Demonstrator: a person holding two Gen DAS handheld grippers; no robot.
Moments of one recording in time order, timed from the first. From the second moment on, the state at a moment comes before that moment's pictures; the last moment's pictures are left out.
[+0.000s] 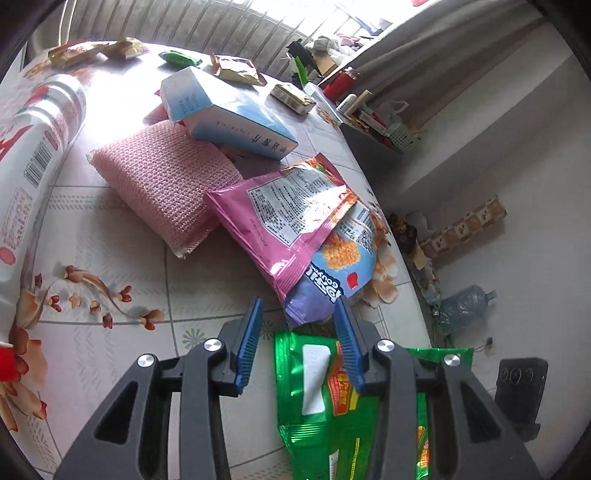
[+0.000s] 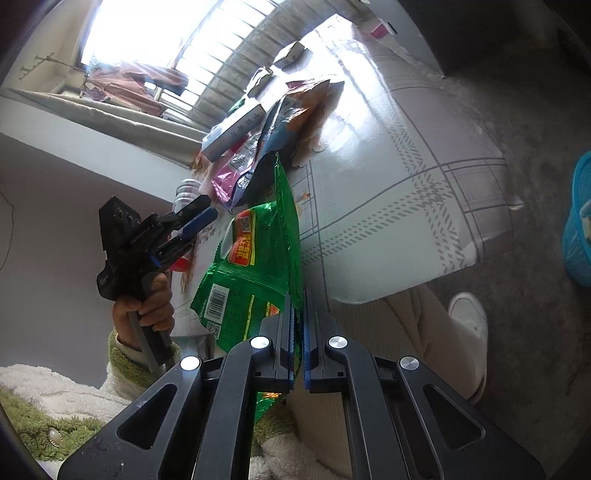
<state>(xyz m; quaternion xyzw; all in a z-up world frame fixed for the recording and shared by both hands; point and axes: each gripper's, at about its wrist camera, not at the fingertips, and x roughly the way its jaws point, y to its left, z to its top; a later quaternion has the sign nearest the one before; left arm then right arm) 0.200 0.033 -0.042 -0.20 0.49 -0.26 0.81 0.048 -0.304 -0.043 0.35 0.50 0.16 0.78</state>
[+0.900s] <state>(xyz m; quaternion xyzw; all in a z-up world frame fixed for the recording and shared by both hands) 0.220 0.016 -0.053 -0.24 0.48 -0.20 0.82 0.013 -0.345 -0.043 0.39 0.47 0.09 0.78</state>
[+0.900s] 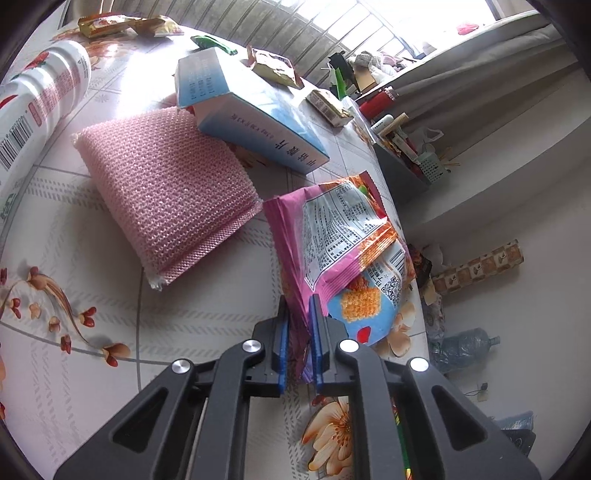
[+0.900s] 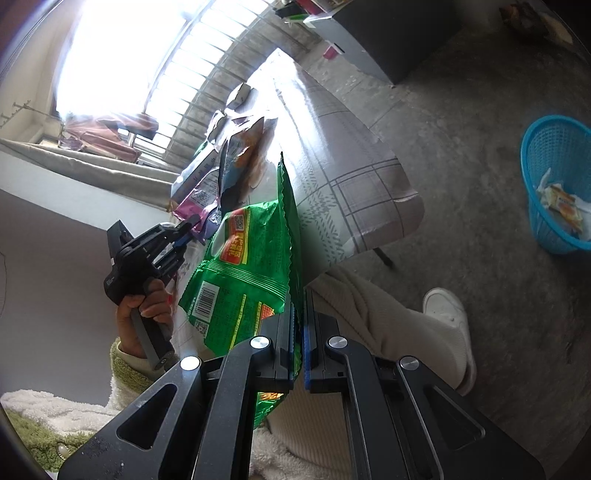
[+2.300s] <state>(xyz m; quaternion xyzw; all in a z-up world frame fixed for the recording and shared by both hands) 0.182 -0.049 0.075 -0.15 0.31 -0.35 0.87 -0.018 -0.389 0.000 0.42 0.35 0.03 0.84</state>
